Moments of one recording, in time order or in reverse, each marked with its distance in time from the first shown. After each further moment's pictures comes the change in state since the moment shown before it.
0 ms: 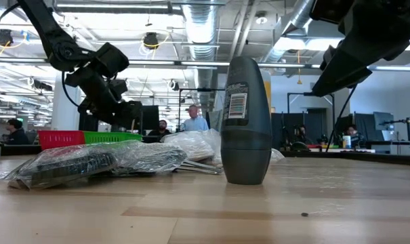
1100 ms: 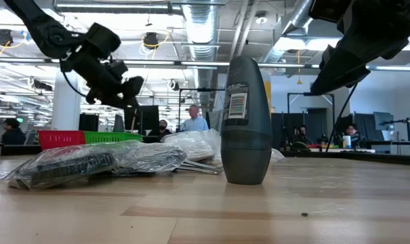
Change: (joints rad) left arm -0.011 -0.200 0.000 -0.006 0.224 0.004; right arm 0.000 0.000 0.000 0.022 0.000 0.002
